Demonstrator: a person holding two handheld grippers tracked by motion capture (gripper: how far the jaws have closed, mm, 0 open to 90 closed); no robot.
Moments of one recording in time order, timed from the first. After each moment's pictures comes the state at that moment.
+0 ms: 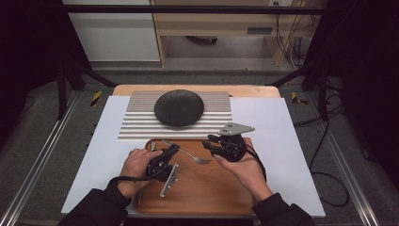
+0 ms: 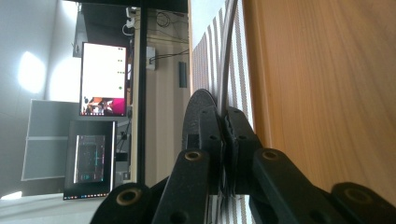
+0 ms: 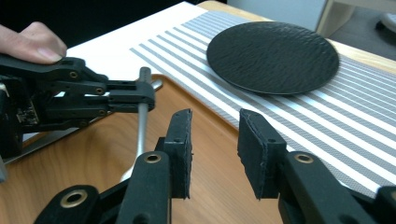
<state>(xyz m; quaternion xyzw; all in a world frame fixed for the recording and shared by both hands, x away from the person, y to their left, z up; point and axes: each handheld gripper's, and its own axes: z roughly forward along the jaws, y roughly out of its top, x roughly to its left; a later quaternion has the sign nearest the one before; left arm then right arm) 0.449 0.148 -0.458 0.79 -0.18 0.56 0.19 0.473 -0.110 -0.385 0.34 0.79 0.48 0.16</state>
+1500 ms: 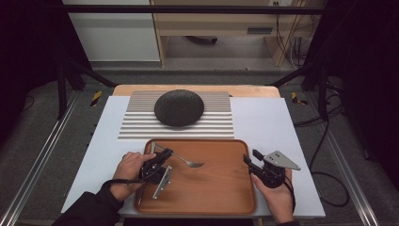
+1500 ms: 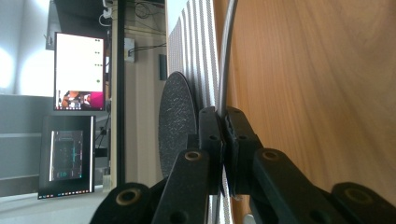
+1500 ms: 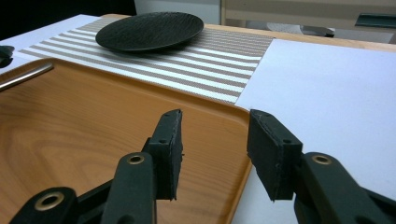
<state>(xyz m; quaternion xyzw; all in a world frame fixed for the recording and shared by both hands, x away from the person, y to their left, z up) 0.447 0.168 -0.466 0.81 -0.18 0.52 0.18 0.422 -0.216 -0.459 0.45 0.69 0.49 0.28</state>
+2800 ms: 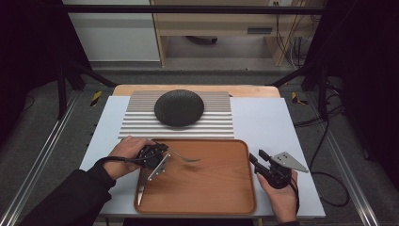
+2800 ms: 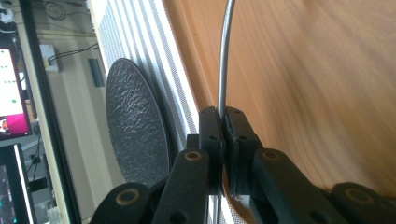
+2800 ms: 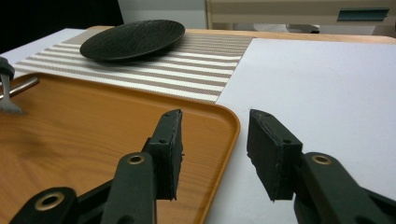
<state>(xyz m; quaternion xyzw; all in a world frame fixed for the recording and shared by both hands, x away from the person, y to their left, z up) 0.491 0.176 -0.443 0.87 -0.25 0.40 0.11 0.420 -0.232 -0.461 0.48 0.66 0.50 0.28</state>
